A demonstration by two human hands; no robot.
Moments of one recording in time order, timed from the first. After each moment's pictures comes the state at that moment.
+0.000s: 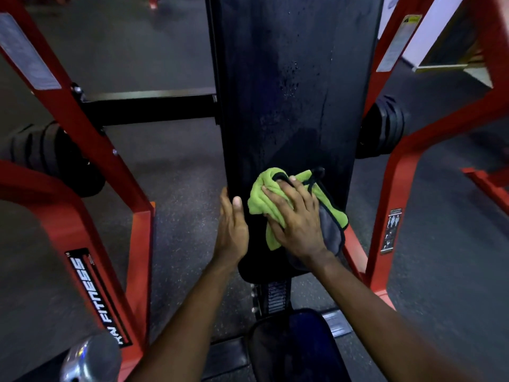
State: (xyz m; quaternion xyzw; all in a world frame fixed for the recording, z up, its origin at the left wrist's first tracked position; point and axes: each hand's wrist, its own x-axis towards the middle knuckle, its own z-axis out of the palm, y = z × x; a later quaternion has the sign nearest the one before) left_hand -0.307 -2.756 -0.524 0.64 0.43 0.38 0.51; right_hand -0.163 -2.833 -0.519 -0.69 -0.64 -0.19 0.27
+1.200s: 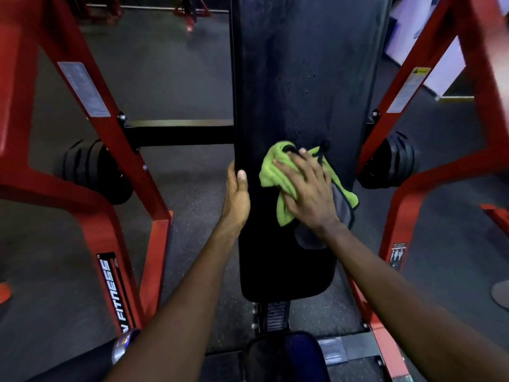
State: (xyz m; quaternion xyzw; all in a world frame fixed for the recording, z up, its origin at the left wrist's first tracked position) left_hand -0.279 -2.692 -0.400 0.57 0.41 0.45 0.55; right_hand -0.114 -2.769 -0.380 -0.64 -0.68 -0.24 0.25
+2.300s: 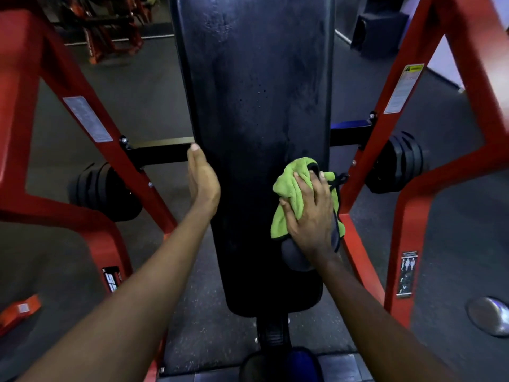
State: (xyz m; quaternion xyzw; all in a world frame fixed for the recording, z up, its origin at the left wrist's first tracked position) left_hand -0.243 -2.670 -0.332 0.49 0.54 0.53 0.43; right_hand -0.070 -2.801 -0.420 -0.69 -0.55 -0.16 0.44
